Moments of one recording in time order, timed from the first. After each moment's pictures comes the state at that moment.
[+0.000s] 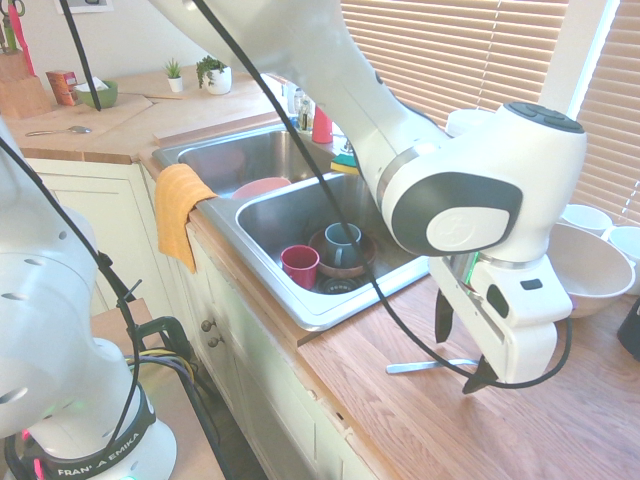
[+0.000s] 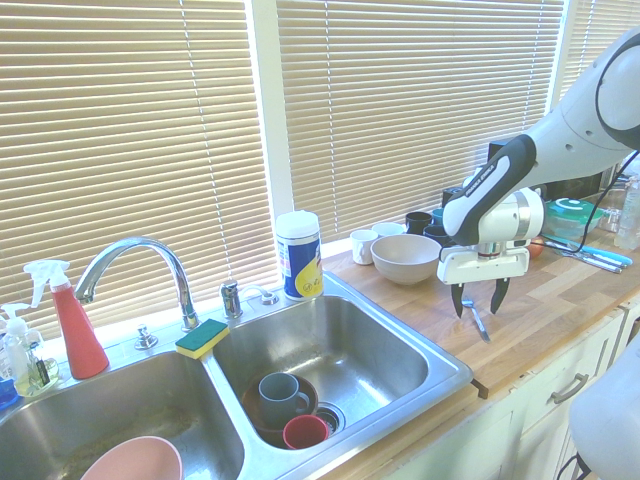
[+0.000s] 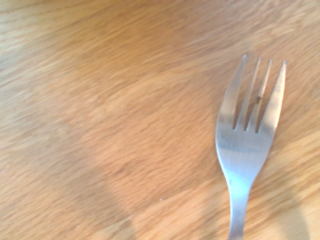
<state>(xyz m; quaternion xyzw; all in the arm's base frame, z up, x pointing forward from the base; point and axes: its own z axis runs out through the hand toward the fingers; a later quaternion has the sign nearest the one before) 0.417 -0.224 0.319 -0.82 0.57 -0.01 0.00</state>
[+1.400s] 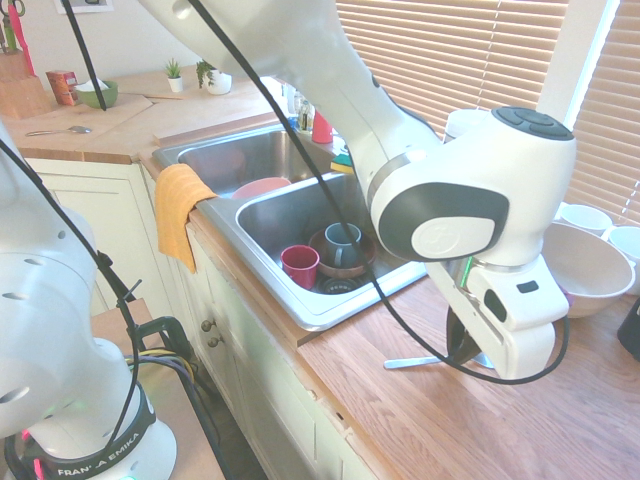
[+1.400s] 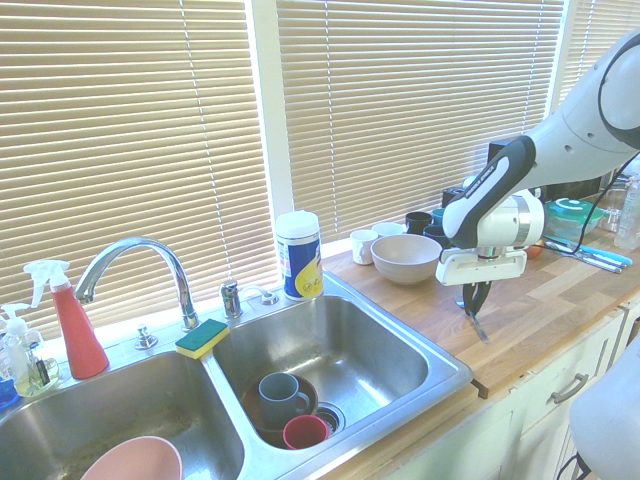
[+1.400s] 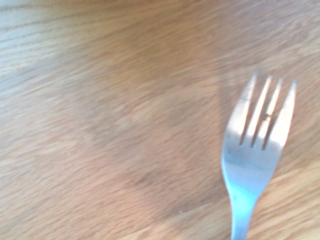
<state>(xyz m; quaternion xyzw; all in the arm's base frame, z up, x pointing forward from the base) 0.416 -0.220 0.317 -0.84 0.54 -0.03 0.02</state>
